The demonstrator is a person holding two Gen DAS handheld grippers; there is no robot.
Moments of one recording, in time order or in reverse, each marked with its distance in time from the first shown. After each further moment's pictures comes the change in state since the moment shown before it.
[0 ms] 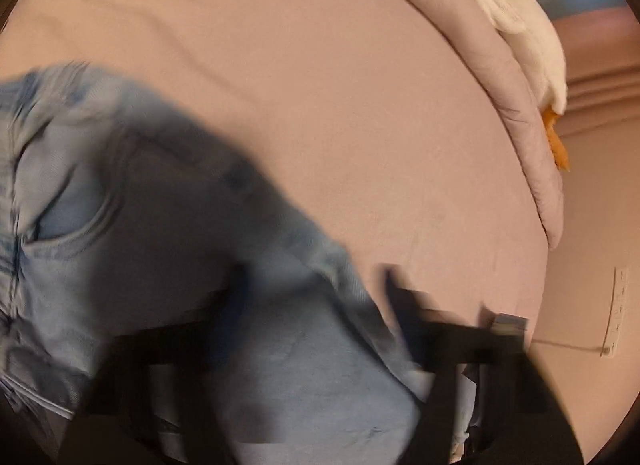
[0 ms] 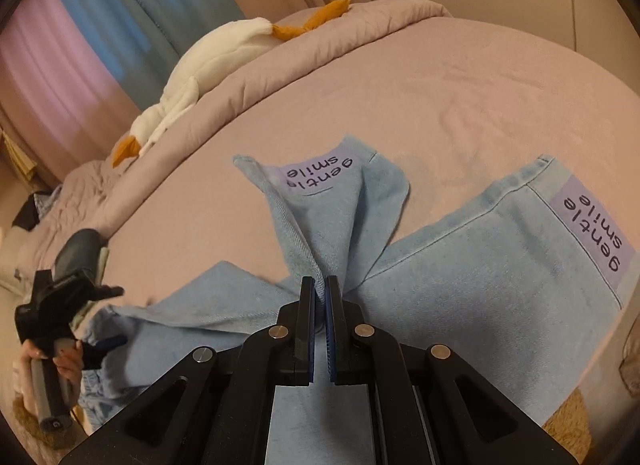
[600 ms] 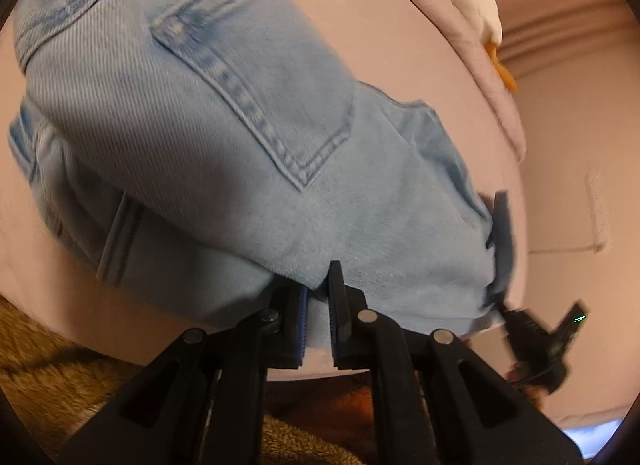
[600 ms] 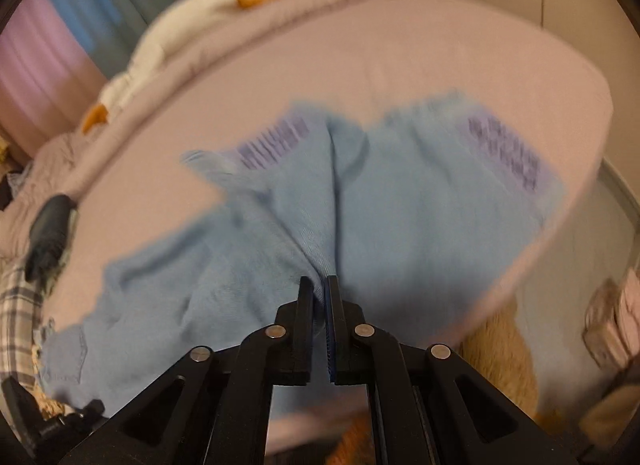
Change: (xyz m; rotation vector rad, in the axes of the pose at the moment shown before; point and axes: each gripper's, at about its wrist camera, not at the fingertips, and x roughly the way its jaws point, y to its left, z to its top) left arm -0.083 0.135 -0.155 0.178 0.034 -0.157; right arm -0.032 -0.048 -0.052 0.004 0.152 -0.149
